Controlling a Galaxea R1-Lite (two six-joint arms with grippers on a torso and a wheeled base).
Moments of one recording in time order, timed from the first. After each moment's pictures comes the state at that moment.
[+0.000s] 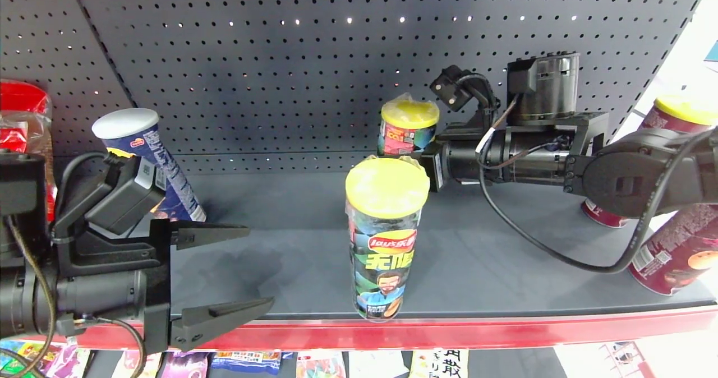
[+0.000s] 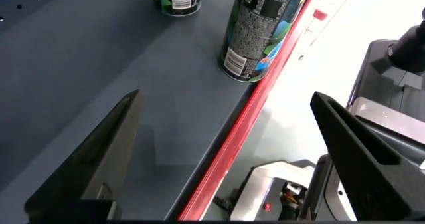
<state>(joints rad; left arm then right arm) -0.35 1.28 -0.60 -0.25 -0.65 0.25 0.55 1.85 -1.28 -0.29 0.38 -0.18</state>
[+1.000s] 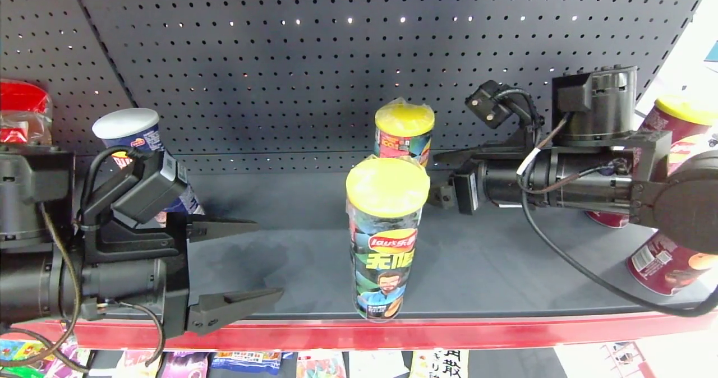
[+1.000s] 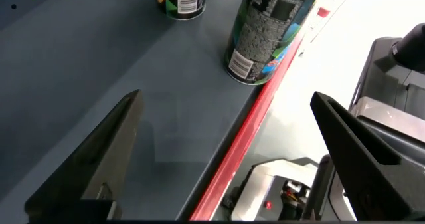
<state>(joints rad) -0.36 1.34 -0.64 -0.25 -0.65 0.26 0.53 1.69 -1.07 -0.29 0.29 -0.13</state>
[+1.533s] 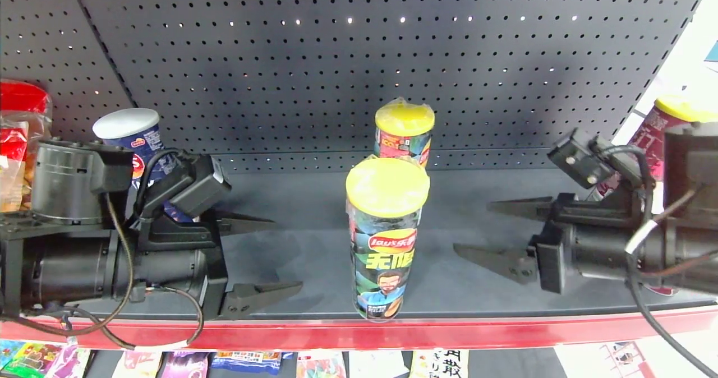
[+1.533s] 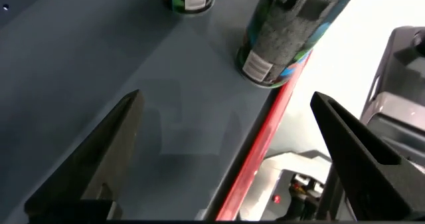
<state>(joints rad) -0.39 1.46 -0.69 -0.25 -0.60 0.32 0.53 1.39 -0.70 -0.29 0.27 -0.10</state>
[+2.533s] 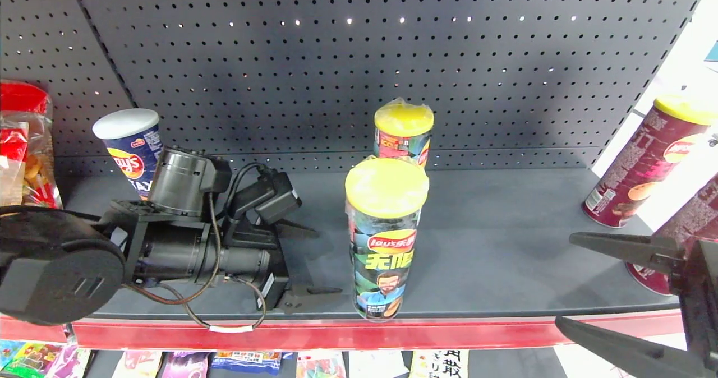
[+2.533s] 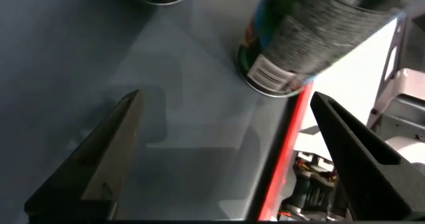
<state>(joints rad) -0.49 1.69 -0.80 -0.25 -0.57 0.39 0.62 1.00 -0.50 -0.29 0.26 -0.09</state>
